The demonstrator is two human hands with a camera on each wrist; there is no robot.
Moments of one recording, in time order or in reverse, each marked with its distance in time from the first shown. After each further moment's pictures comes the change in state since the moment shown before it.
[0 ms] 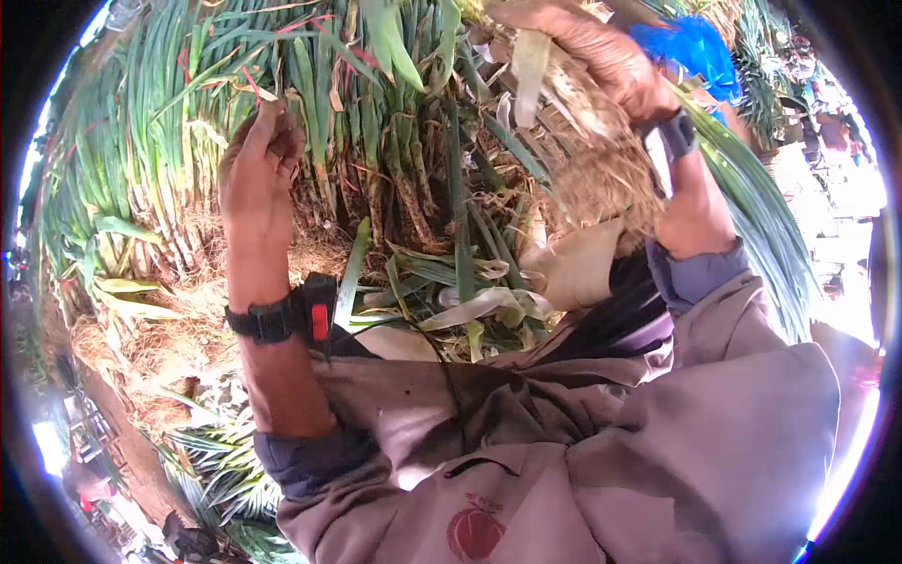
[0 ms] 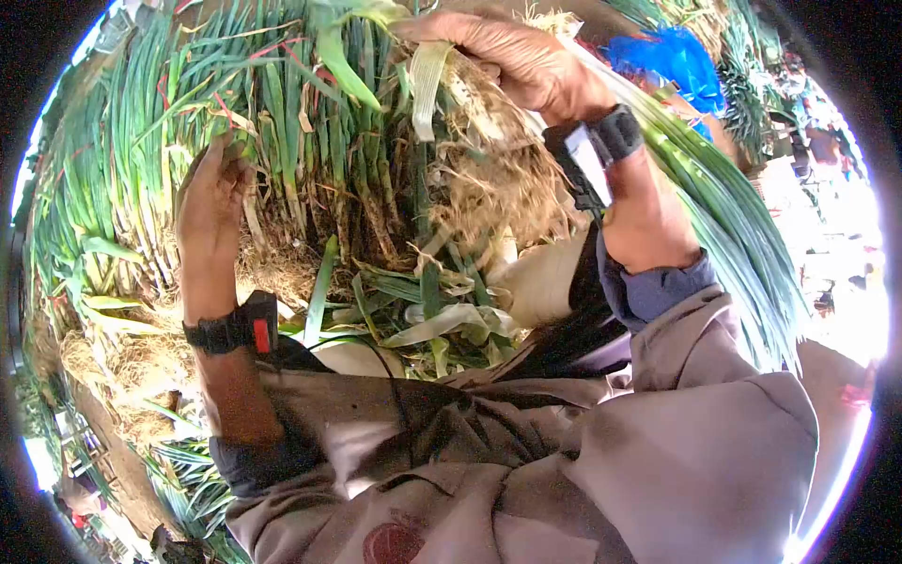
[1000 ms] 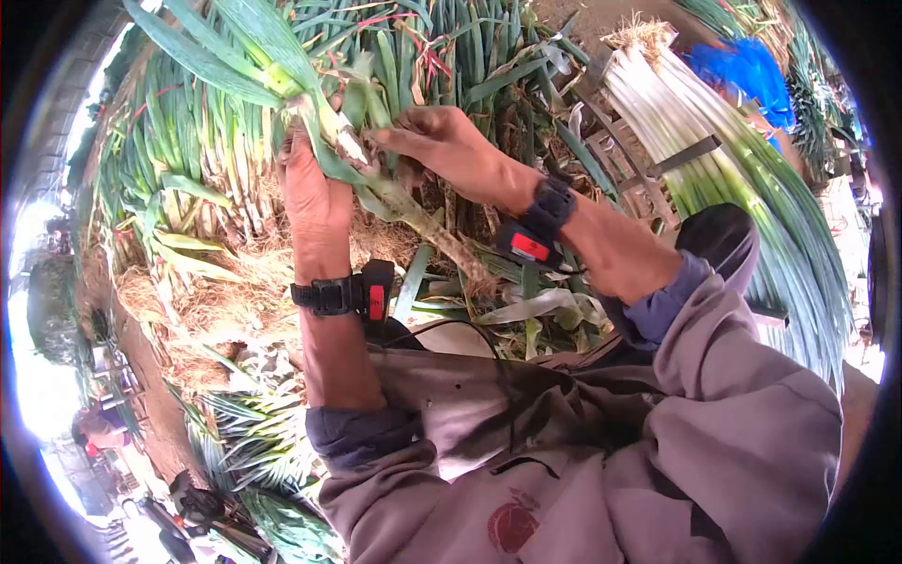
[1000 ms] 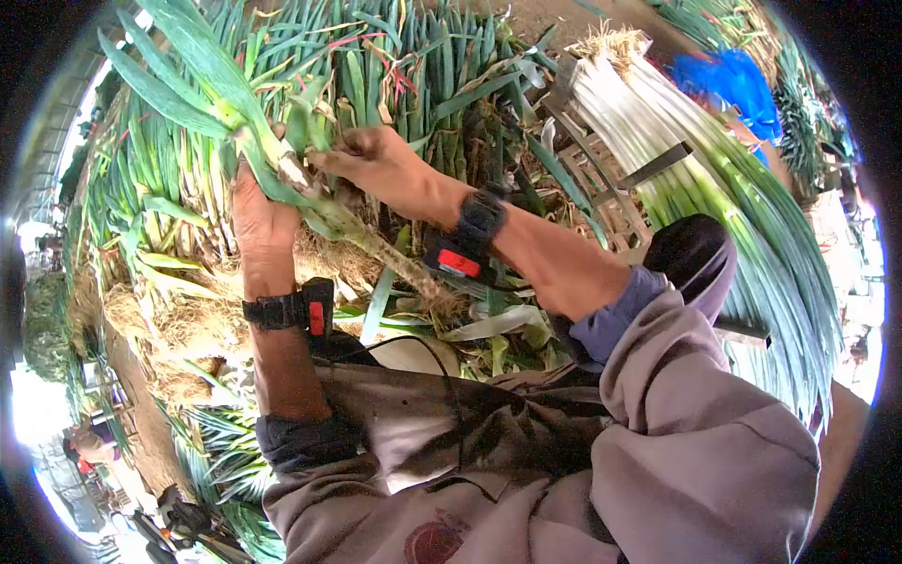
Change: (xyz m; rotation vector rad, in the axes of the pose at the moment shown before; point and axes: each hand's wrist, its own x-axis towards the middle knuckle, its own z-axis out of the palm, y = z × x) left_hand -0.009 0.014 -0.040 -0.291 -0.059 0.164; right_hand 0.075 0.110 0.174 -0.012 0.069 0.050
